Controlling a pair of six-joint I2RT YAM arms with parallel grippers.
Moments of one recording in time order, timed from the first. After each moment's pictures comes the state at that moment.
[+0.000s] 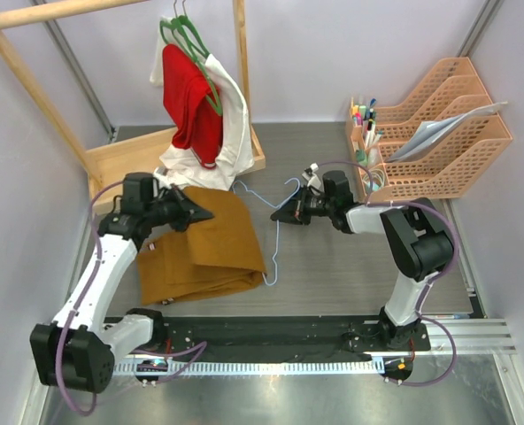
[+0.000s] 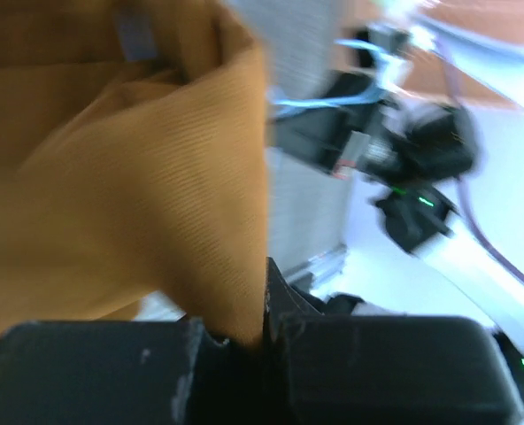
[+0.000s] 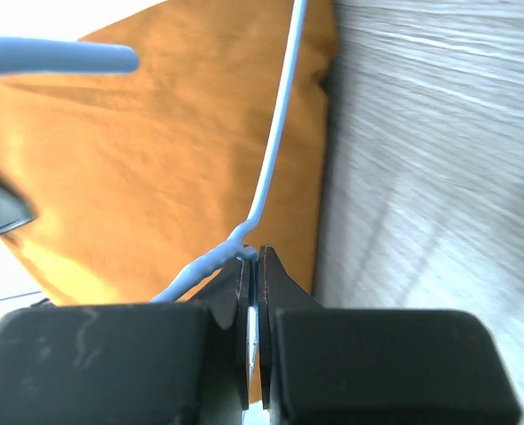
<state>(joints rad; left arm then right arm) -0.20 1.08 0.90 -0.45 0.55 -0.92 0.38 1.79 0.82 0.47 -0.81 0.95</state>
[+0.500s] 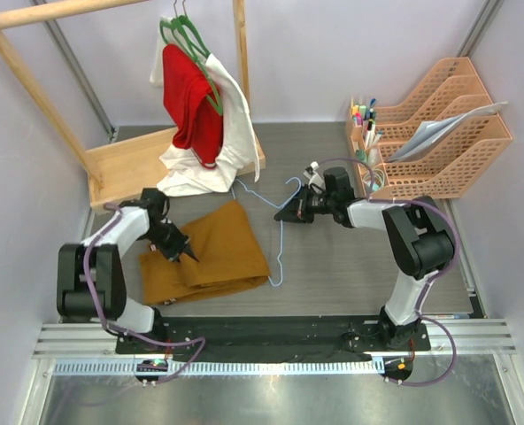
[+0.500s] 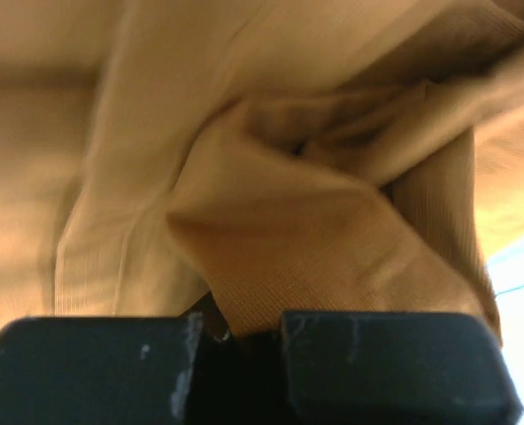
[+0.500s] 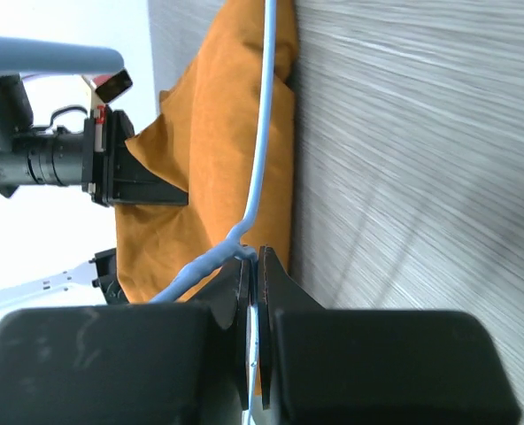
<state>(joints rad) 0.00 1.42 0.81 -0.86 0.35 -0.78 0.37 1.82 0.90 0.31 -0.79 0.83</state>
